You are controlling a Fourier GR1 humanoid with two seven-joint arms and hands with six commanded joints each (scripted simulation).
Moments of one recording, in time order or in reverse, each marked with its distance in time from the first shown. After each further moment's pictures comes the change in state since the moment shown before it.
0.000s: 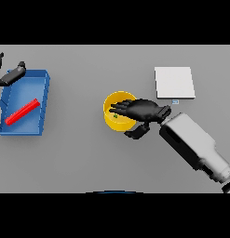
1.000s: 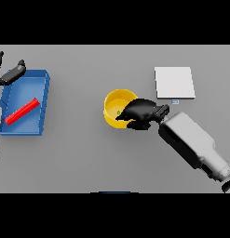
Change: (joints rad) left arm -0.005 -0.001 0.001 -0.009 -0.001 0.004 0.012; right arm -0.020 0.003 0.014 0.007 -0.009 0.028 0.022
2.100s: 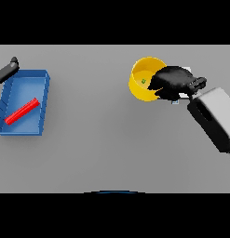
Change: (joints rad) left arm -0.006 0.030 0.025 -0.004 0.020 -0.018 -0.014; right arm -0.106 -0.213 -0.143 -0.046 -0.102 0.037 0.105
